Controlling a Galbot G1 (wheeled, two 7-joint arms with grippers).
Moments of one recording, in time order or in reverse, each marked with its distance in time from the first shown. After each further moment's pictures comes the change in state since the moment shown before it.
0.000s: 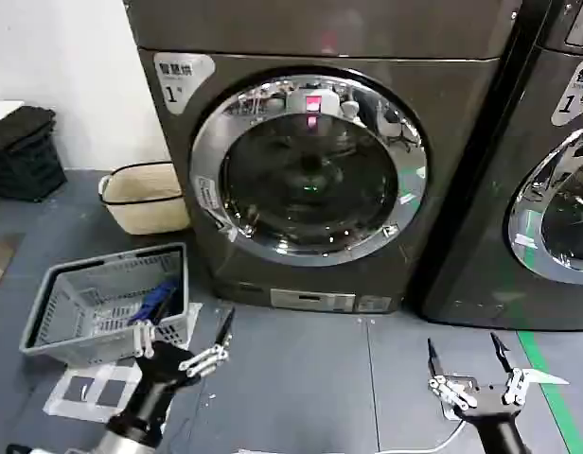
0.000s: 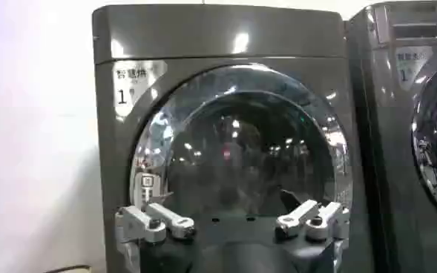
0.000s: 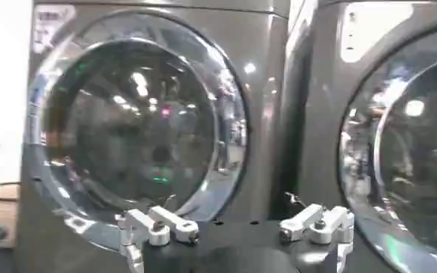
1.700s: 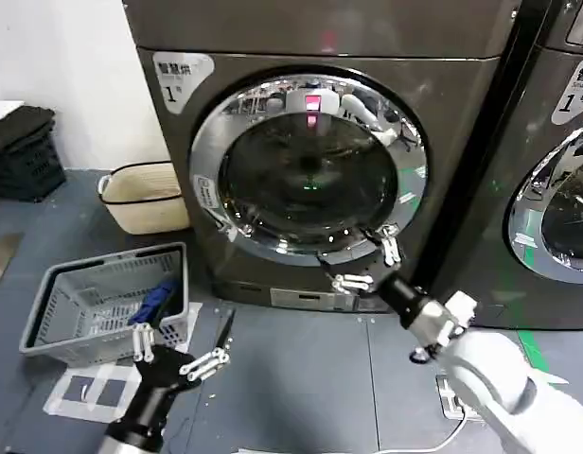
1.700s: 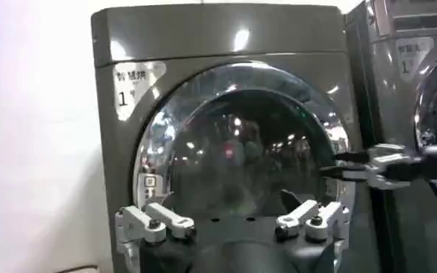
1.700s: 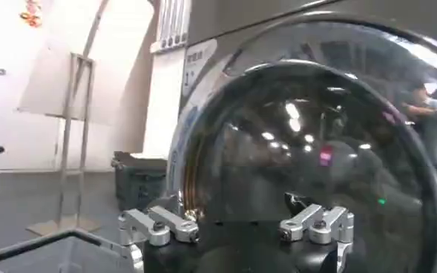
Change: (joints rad) left arm 0.026 -0.042 0.014 -0.011 0.064 -0.014 0.004; right arm 1.230 -0.462 -0.769 -0.395 0.478 -0.163 0.047
